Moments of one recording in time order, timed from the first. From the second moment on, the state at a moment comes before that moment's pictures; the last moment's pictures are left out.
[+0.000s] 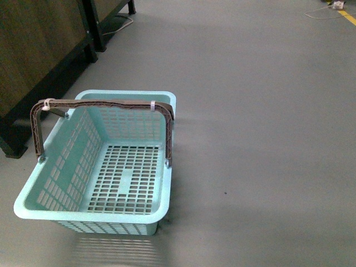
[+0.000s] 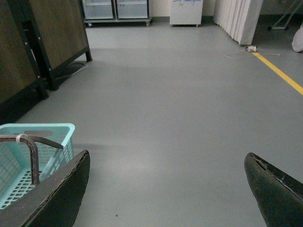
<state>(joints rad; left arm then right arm) 0.00 0.00 0.02 0.00 0.00 -0.01 0.00 0.00 0.02 0.00 0.00 0.00</state>
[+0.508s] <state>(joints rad) 0.00 0.00 0.02 0.00 0.00 -0.01 0.00 0.00 0.02 0.00 0.00 0.00</state>
